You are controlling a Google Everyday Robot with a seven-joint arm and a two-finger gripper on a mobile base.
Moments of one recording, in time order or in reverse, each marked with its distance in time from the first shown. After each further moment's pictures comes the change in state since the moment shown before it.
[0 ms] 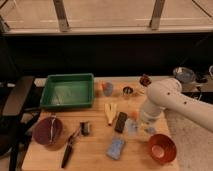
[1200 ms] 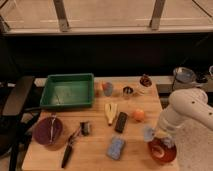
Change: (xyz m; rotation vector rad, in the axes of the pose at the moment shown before) arm 0.089 0.038 0.007 -0.019 -0.020 0.308
